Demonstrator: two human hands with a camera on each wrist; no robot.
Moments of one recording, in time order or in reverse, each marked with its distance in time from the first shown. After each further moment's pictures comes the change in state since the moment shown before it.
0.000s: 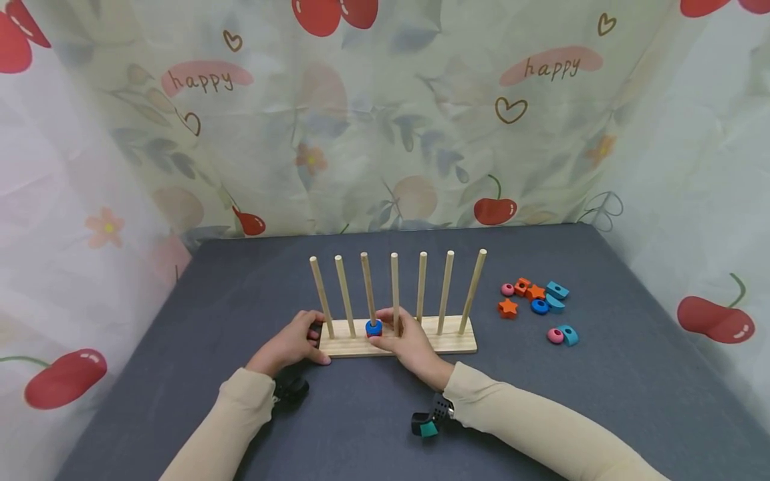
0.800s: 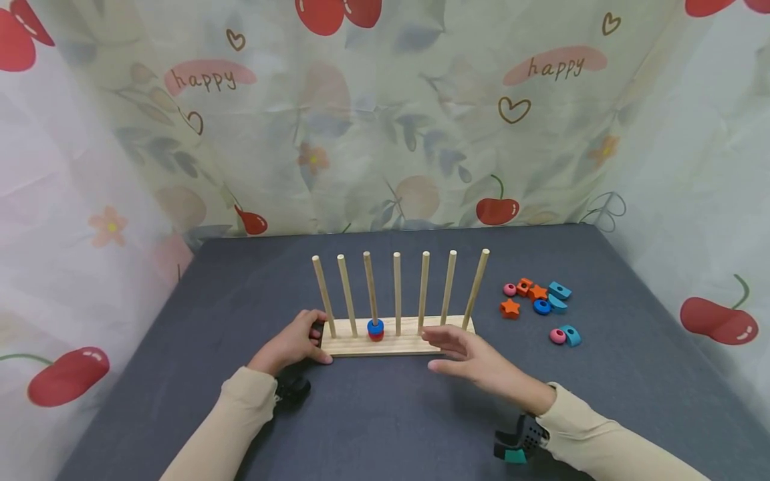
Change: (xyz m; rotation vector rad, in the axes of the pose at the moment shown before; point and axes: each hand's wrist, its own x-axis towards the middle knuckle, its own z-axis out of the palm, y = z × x) left_hand -0.001 0.000 -0.001 -0.021 -0.010 -0.012; right_hand -0.064 -0.044 -0.094 -0.105 -0.315 0.099
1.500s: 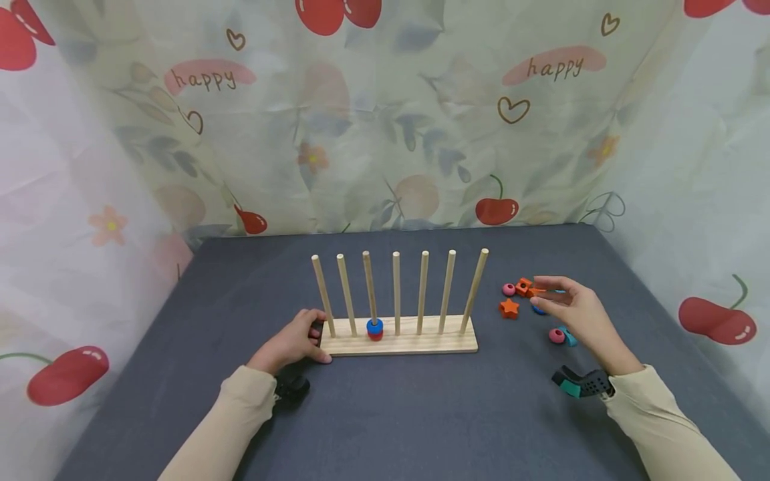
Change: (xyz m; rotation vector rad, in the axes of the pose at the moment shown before) left_hand 0.000 0.000 0.000 0.014 0.009 0.010; right_hand -0.041 0.018 -0.133 -0.381 0.498 0.155
